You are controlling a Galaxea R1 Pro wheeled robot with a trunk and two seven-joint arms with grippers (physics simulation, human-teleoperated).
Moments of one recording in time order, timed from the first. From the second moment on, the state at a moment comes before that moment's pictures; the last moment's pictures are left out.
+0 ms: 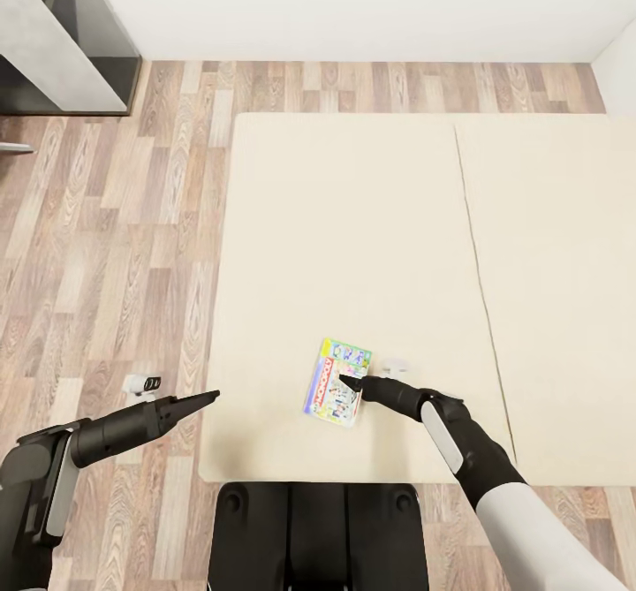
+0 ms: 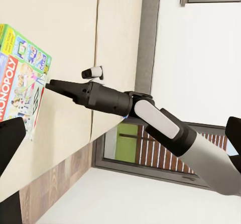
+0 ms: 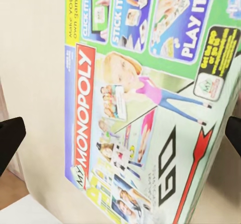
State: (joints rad) left arm -0.39 0.12 0.38 -1.46 0.11 0.97 -1.51; right arm -0.68 -0.03 0.14 -0.85 -0.40 0.44 0.49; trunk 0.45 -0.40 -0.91
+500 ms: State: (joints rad) left arm -0.39 0.12 0.39 -1.46 0.11 0.96 -1.51; right arm -0.68 -0.02 0.13 -0.85 -0.40 0.44 0.49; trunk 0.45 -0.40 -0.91
